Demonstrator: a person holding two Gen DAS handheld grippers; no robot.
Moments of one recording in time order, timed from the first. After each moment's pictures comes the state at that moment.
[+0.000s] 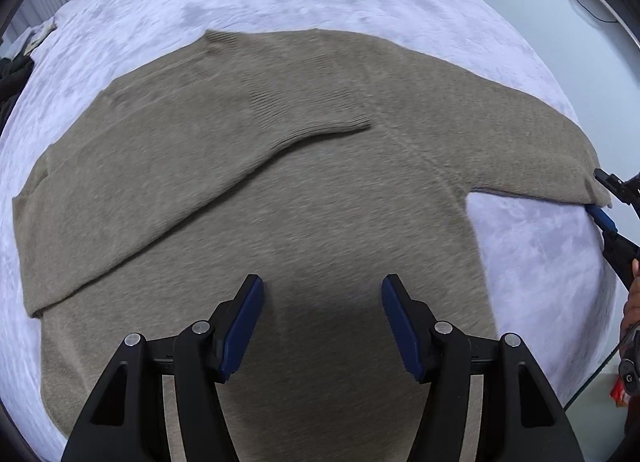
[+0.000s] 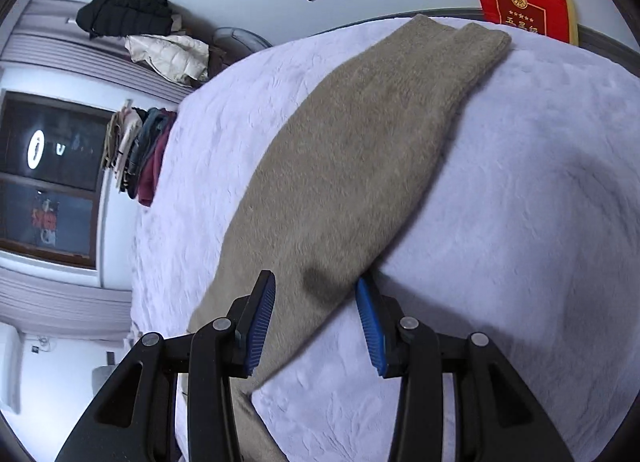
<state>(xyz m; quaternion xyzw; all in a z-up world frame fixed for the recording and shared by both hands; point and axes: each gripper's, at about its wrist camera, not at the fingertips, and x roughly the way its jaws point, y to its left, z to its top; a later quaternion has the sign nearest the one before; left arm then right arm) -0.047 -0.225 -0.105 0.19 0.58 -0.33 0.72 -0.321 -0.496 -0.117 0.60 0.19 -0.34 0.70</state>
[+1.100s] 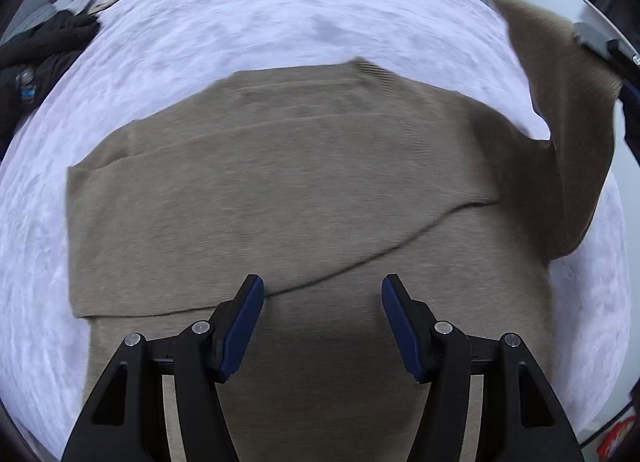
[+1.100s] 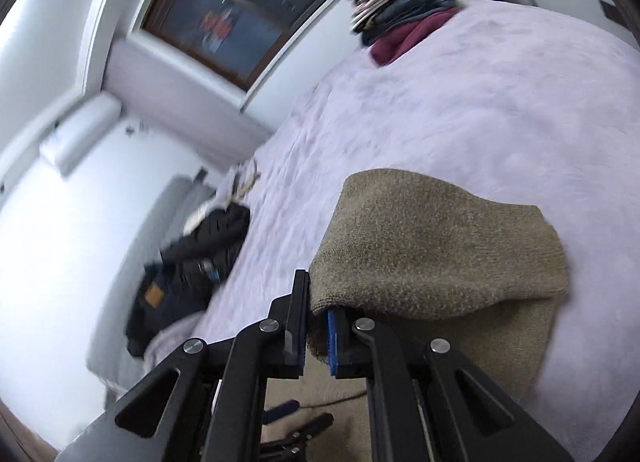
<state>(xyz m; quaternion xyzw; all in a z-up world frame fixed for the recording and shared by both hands) 0.058 -0.154 -0.108 0.12 0.57 -0.25 0.77 -0.017 -0.377 -0.021 0.38 0.29 0.03 0.88</state>
